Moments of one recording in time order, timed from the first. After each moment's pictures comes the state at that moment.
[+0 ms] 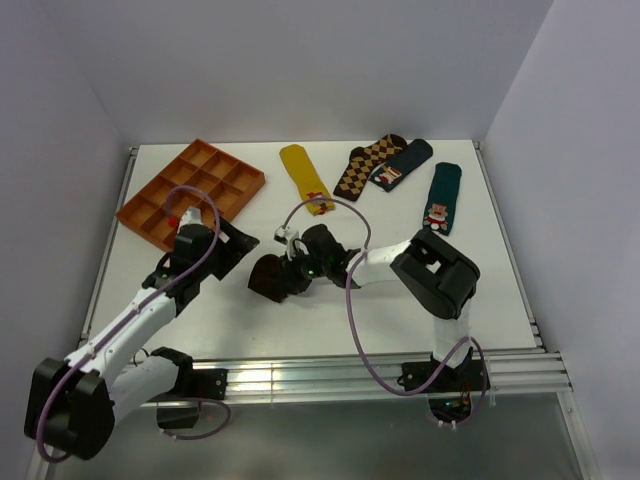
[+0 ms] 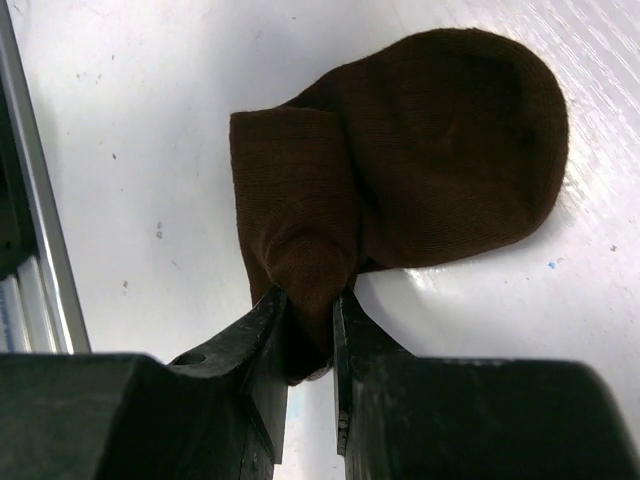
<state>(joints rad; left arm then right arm) -0.35 1.05 0.59 -0.12 0.02 -1.01 0.84 1.90 0.91 0.36 -0.49 0.21</state>
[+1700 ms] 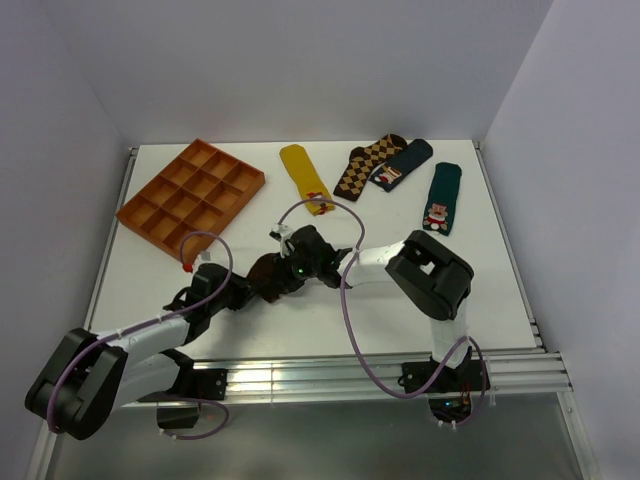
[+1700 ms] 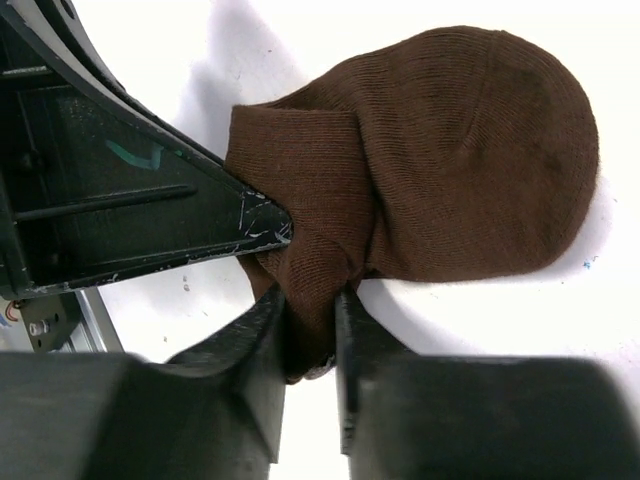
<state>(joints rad) -0.47 1.11 0.19 0.27 0.01 -1.33 0.89 1.93 0.99 0.28 -0.39 0.43</state>
